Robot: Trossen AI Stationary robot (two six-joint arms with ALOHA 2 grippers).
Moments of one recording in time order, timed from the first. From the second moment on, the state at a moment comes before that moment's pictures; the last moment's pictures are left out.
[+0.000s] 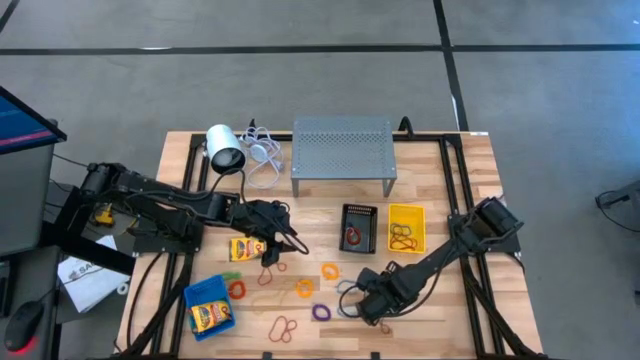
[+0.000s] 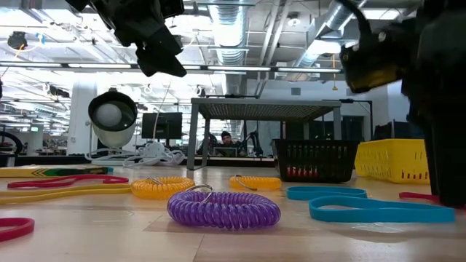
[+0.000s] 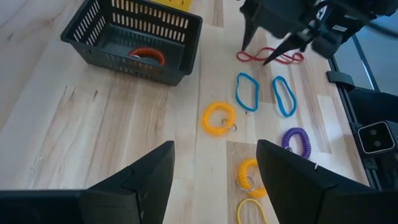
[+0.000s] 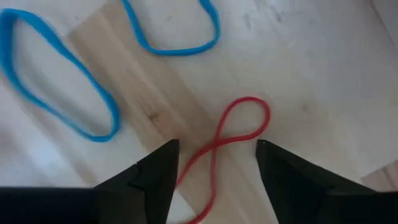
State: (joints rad) left arm -0.16 1.28 0.81 -0.20 0.00 -0.30; right arm 0.61 1.94 1.22 -0.74 0.13 1.20
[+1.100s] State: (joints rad) left arm -0.16 1.28 0.81 -0.20 0.00 -0.30; right arm 0.61 1.87 1.22 -0.83 0.18 1.15
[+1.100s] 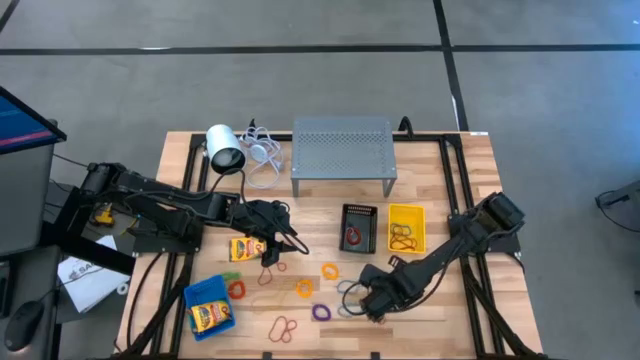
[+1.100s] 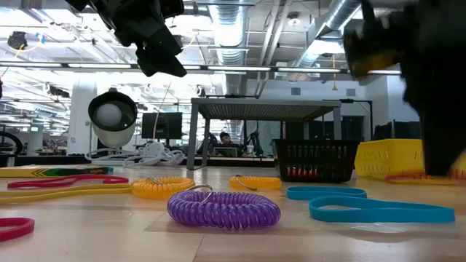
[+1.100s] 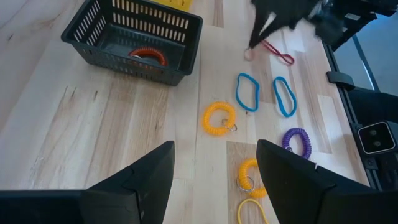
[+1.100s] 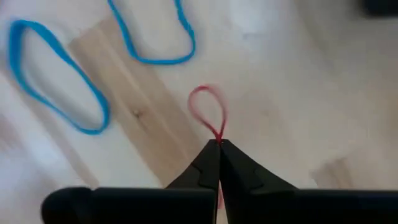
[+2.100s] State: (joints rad) left arm -0.16 1.28 0.81 -0.20 0.00 -0.30; right arm 0.51 1.35 1.22 -1.27 0.39 1.11
